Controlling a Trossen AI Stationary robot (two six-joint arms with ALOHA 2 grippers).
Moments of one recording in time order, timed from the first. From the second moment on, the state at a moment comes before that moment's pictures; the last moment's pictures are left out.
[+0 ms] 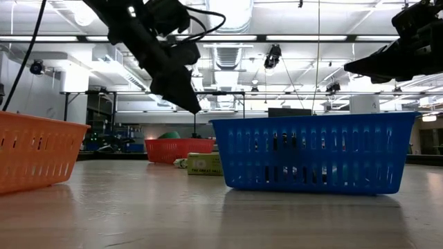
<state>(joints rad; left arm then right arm) 0.18 1.46 0.93 -0.24 -0.12 -0.19 0.29 0.25 0.03 0.15 0.49 -0.11</state>
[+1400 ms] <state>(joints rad) 0.07 1.76 0.93 -0.20 -0.22 -0.47 0.29 0.25 0.03 0.15 0.49 -0.11</state>
